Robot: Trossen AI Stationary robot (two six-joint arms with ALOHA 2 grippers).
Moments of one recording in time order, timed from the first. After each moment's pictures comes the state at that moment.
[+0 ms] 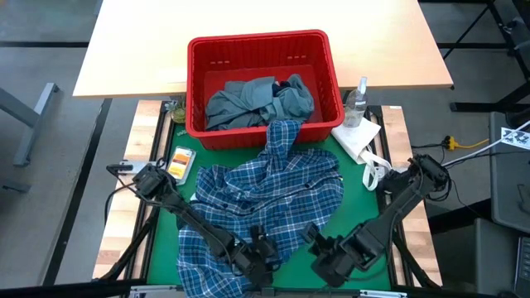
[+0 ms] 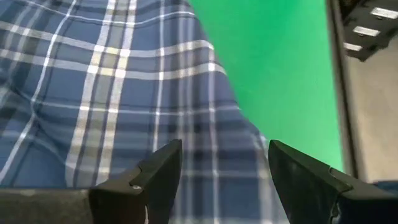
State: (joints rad) left arm -0.61 2.16 1.50 -0.19 -0.51 -0.70; right arm 0.78 1.77 1.54 -0.94 0.29 -0.19
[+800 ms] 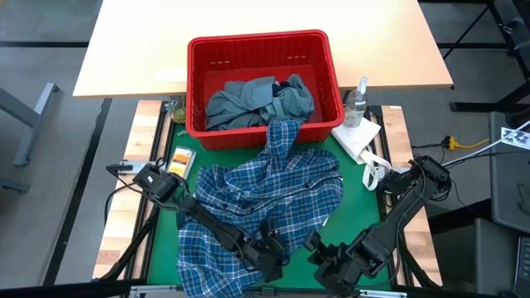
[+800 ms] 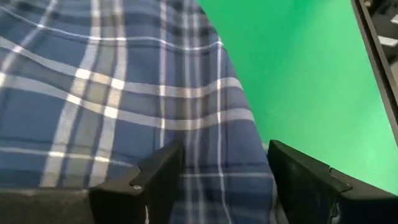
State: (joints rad) left arm -0.54 2.27 1.50 0.02 -0.50 -0.61; right arm 0.83 1.77 1.54 -0.86 0.32 -0.18
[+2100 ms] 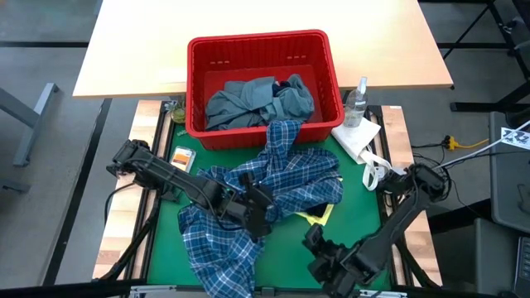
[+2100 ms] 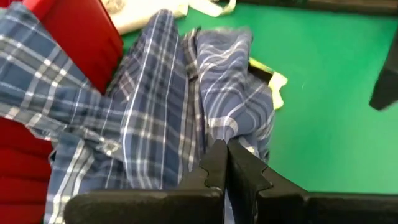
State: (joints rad) left arm -0.41 1.81 1.70 -0.83 -0.60 -0.52; right arm 0.85 1.86 1.54 -0.97 0.68 -0.04
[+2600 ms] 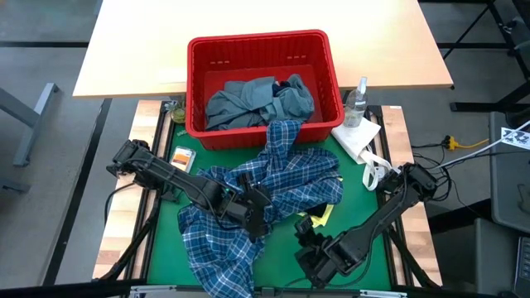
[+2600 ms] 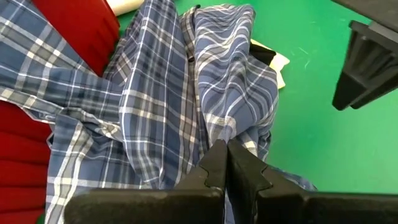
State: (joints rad) left arm -0.41 1.81 1.70 -0.89 -0.56 -0.55; right arm 0.75 1.90 1.54 -0.93 0.52 0.02
